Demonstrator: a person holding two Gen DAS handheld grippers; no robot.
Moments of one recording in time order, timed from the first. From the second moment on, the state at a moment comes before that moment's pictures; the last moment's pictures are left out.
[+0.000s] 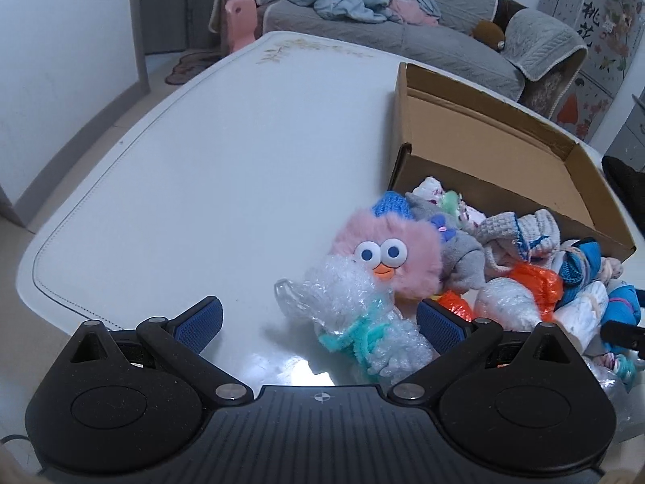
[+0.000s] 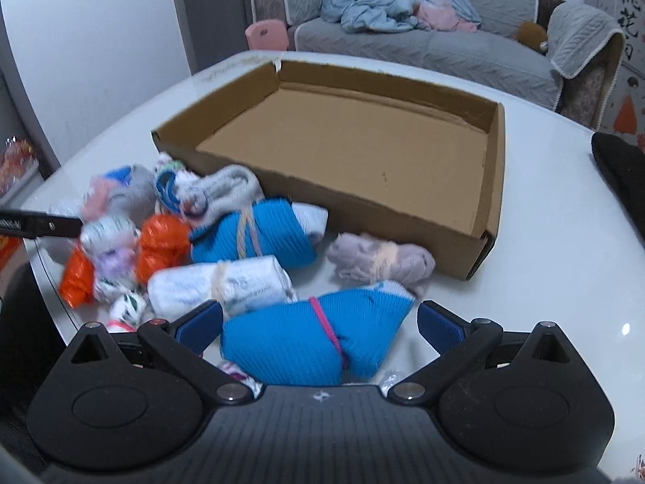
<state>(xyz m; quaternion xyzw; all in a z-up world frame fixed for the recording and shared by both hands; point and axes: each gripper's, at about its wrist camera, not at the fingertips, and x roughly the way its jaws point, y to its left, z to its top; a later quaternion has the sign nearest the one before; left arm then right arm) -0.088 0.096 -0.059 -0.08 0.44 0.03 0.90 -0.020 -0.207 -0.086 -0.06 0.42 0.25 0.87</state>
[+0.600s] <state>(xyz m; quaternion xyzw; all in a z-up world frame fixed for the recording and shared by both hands) -0.088 0.100 -0.071 -0.08 0.43 0.01 0.90 -0.017 -0.222 -0.092 -0.02 0.42 0.28 0.87</state>
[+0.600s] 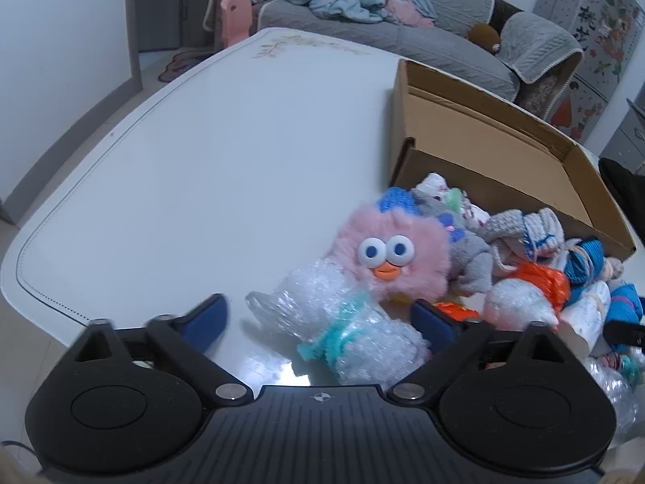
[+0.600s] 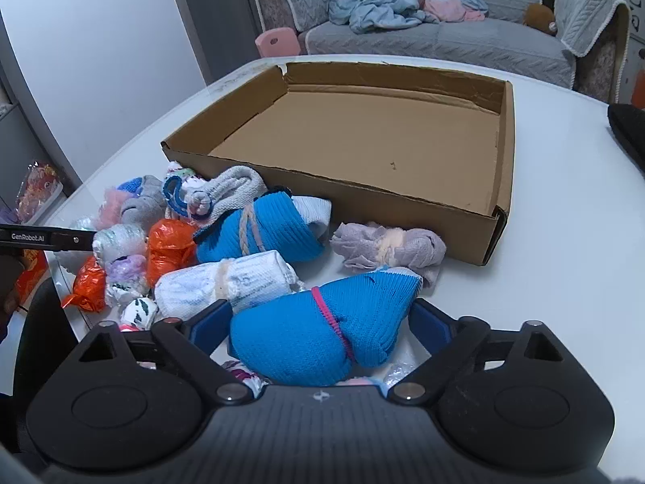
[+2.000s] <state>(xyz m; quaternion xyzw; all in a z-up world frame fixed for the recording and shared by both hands) 0.166 -0.004 0.014 0.01 0.34 -0.13 0.93 0.163 -0.153 0.005 -0.09 0.27 0.36 0.89</state>
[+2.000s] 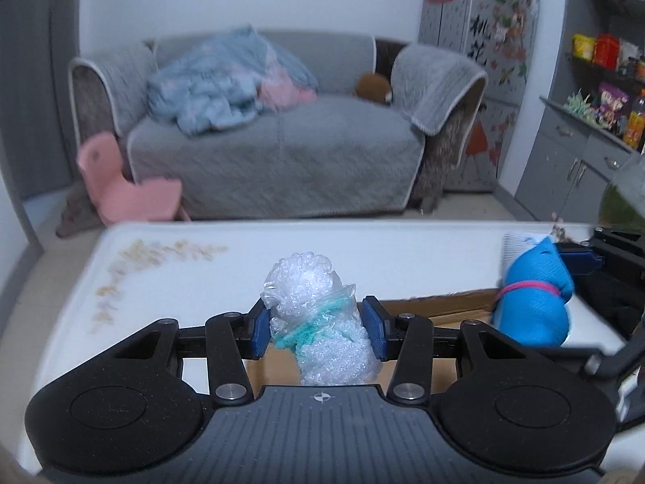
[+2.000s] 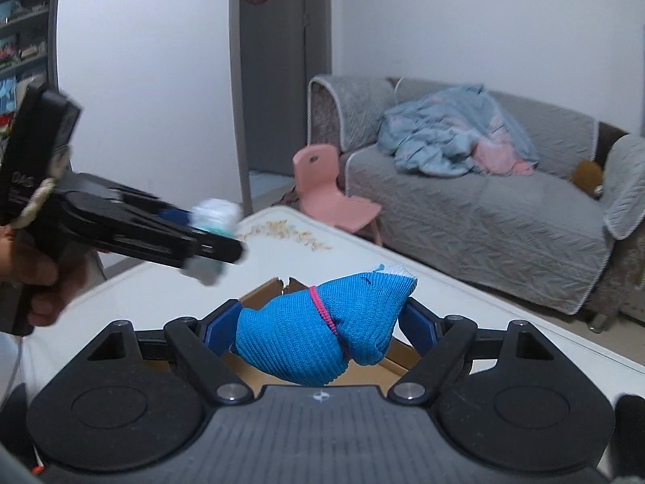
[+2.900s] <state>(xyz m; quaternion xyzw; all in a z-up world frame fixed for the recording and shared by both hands) 0.218 -0.014 -0.069 0.06 0.41 -0.11 0.91 0.199 -0.091 -0.078 -0.17 0.35 0.39 0.83</state>
